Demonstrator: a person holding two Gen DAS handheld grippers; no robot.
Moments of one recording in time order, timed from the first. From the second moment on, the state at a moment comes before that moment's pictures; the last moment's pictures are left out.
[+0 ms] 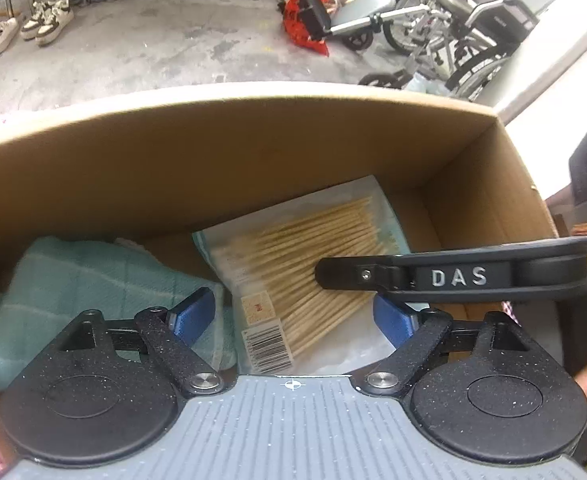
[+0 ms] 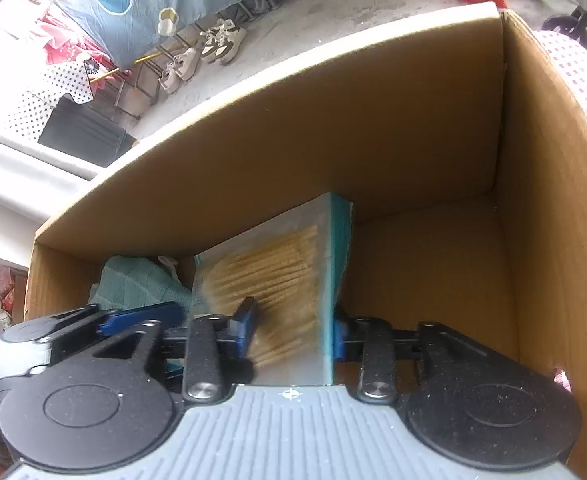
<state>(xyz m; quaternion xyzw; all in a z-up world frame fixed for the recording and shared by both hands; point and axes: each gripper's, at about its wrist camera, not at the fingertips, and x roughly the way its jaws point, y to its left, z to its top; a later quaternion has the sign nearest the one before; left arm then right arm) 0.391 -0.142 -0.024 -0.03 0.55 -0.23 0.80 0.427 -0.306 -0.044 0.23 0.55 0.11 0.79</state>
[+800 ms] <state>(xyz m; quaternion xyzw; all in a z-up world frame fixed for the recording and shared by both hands) 0.327 -0.068 0.068 -0.14 0.40 -0.23 0.88 0.429 -0.294 -0.034 0.19 0.54 0.08 0.81</state>
